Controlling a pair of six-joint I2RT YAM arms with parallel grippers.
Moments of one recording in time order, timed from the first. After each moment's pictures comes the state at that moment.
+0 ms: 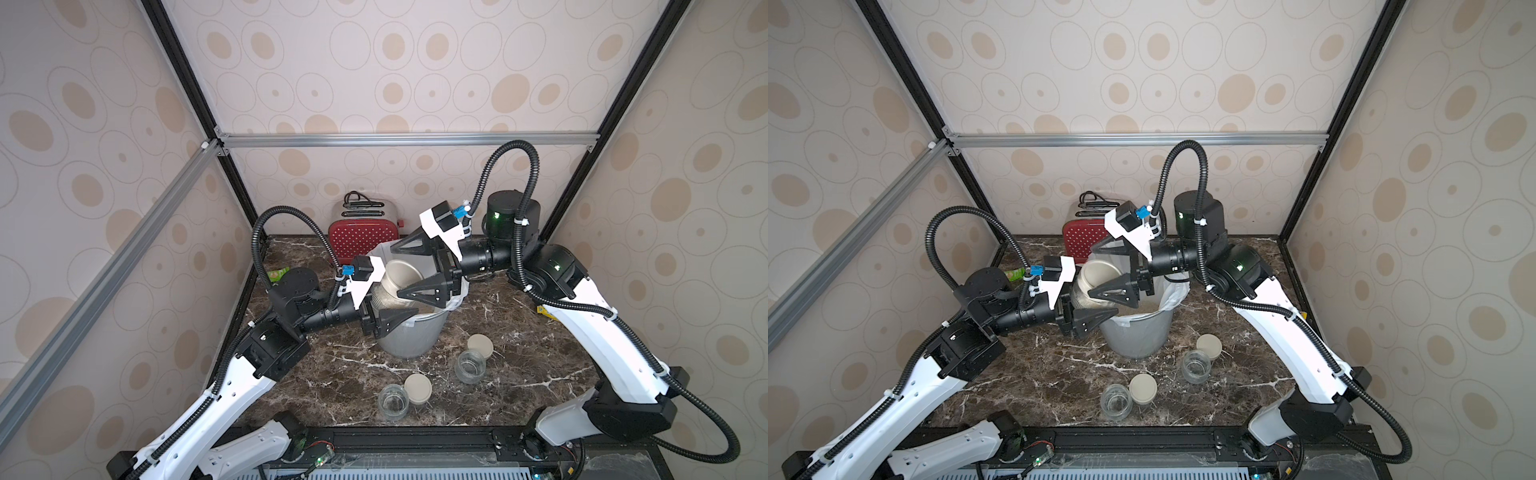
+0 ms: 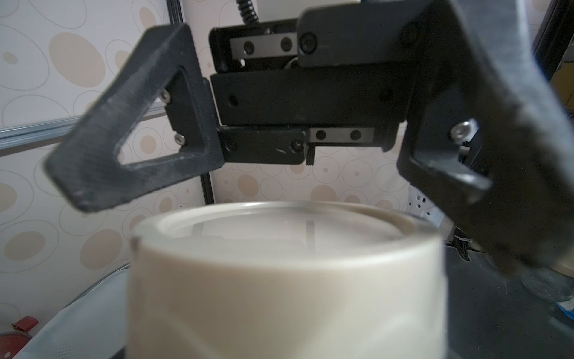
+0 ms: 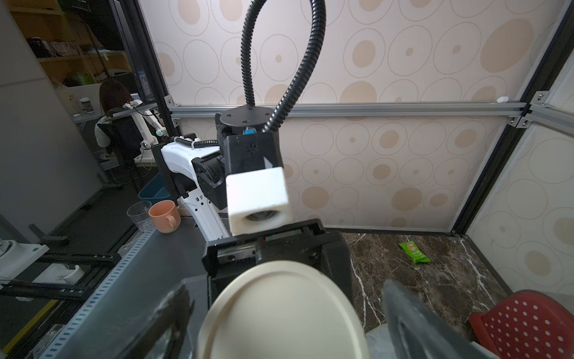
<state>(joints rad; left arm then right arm) -0.69 0.94 1.13 -0.18 0.59 0.02 0.74 1.47 1.92 -0.64 -0.91 -0.14</state>
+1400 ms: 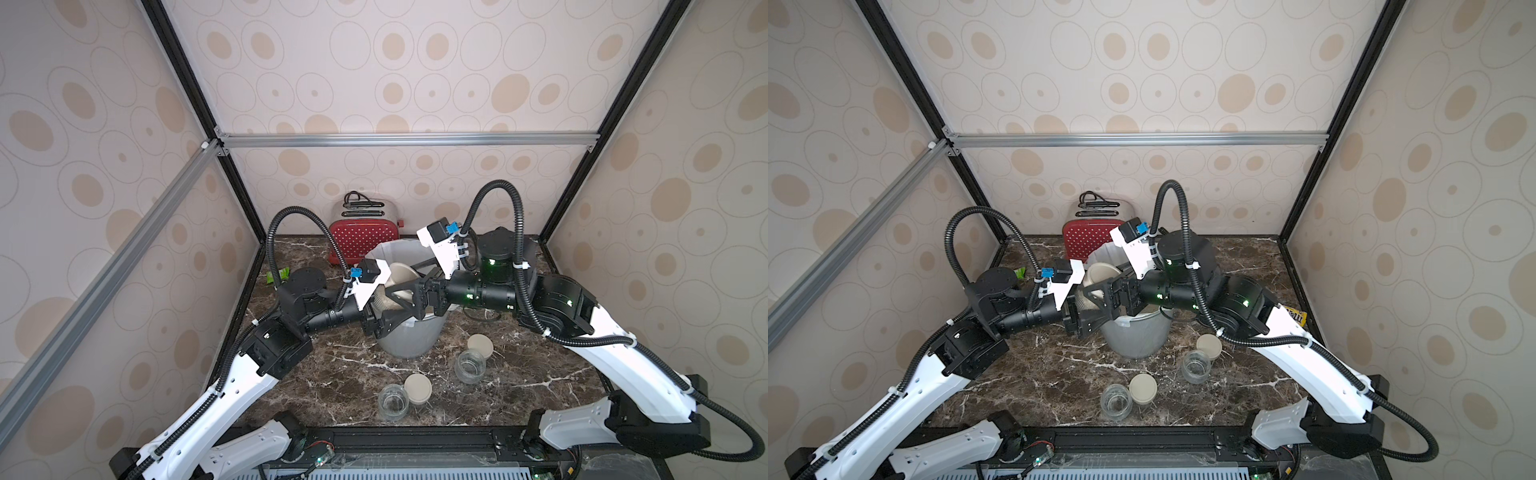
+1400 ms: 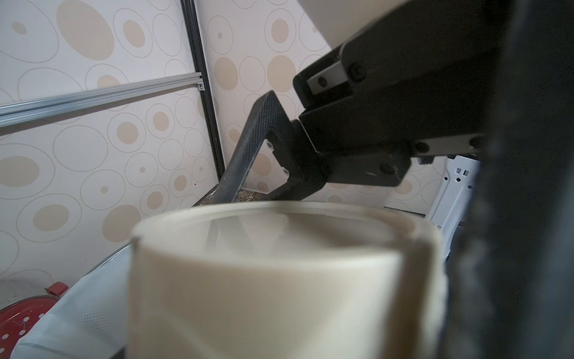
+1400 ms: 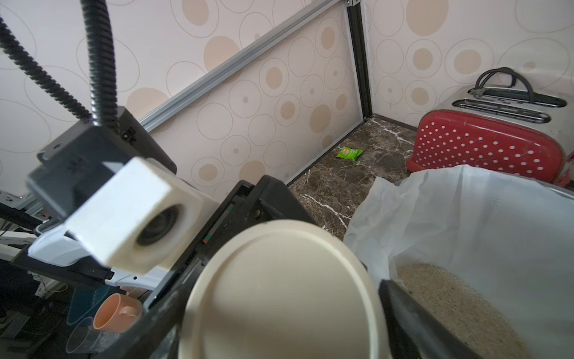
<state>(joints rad) -0.69 0.95 1.12 -0.26 0.53 0.09 0.99 1.35 1.77 -0.73 -0.17 0.37</state>
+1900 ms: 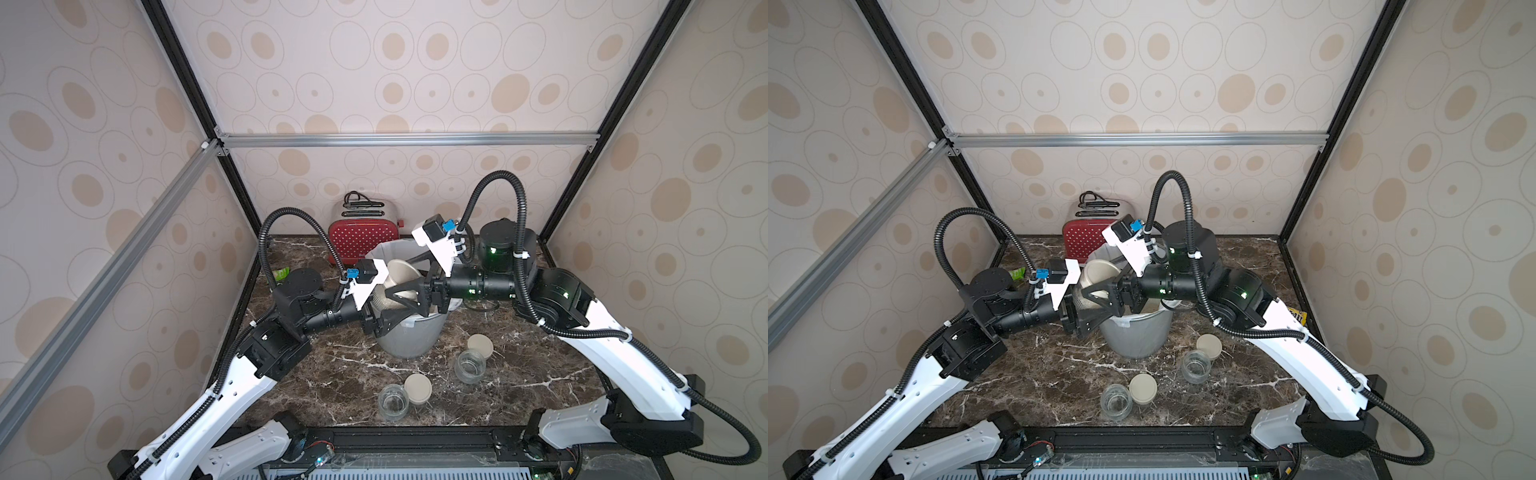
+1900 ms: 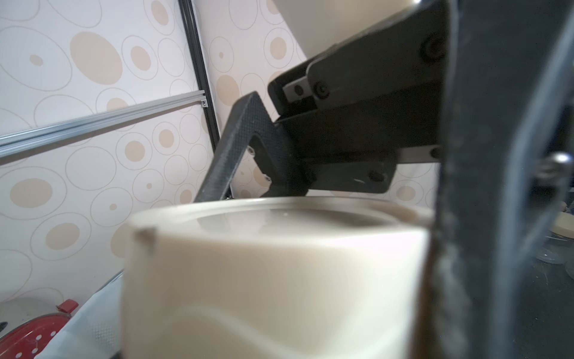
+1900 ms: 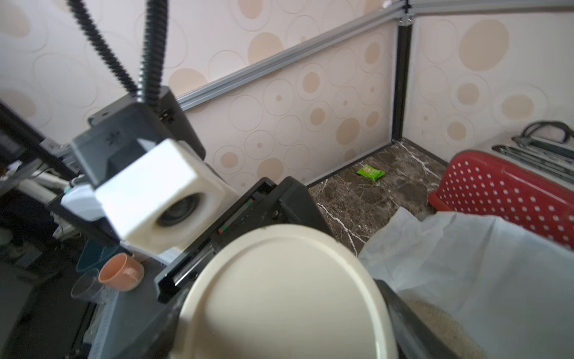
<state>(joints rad) -0.69 0.94 1.12 -0.20 0.54 0.09 0.89 1.36 1.79 -0.69 -0.45 0.11</state>
